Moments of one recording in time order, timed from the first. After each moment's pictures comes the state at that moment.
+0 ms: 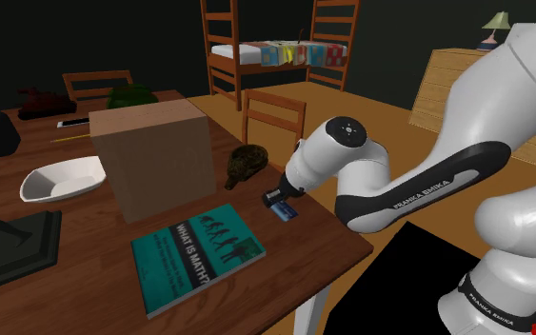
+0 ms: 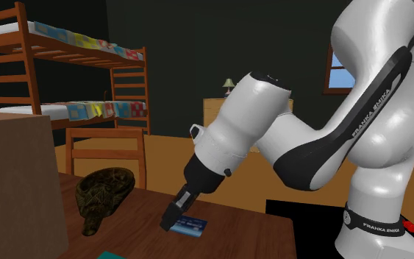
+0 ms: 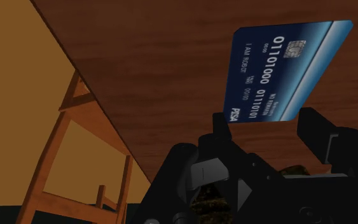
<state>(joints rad) -0.83 -0.34 1.32 -2.62 -0.17 2.99 0.85</state>
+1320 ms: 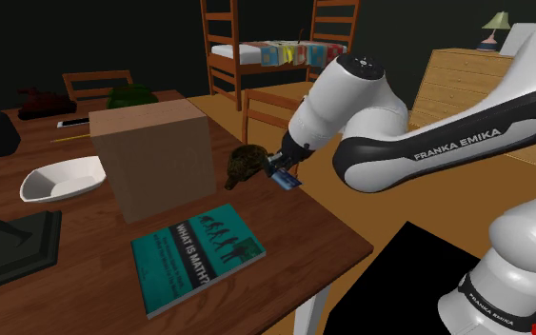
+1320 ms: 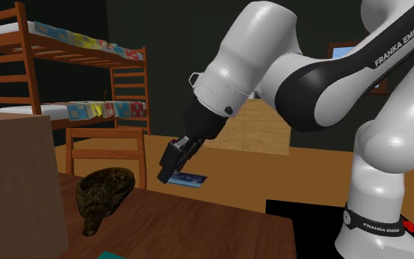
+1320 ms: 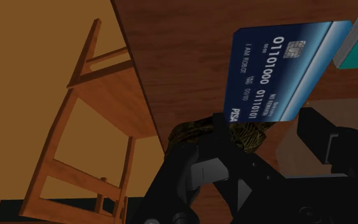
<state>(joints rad) -0.40 -0.45 0.87 -2.52 0.01 2.71 0.62</state>
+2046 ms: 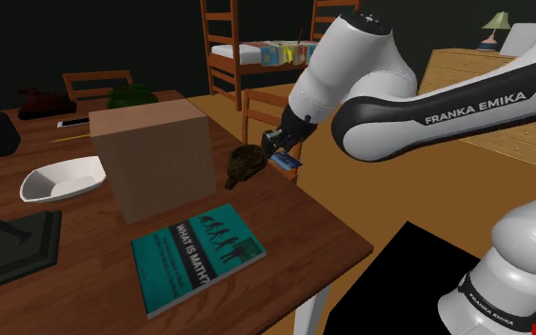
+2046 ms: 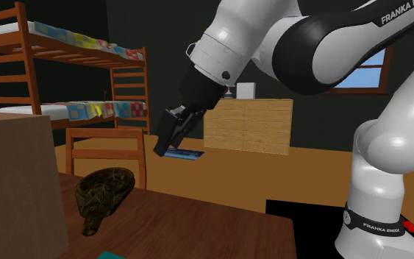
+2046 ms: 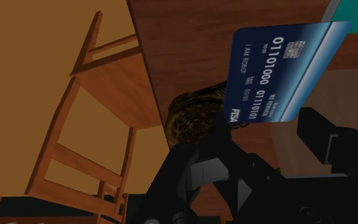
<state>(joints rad) -0.35 -0.49 0.78 -2.43 0.05 2.57 0.56</state>
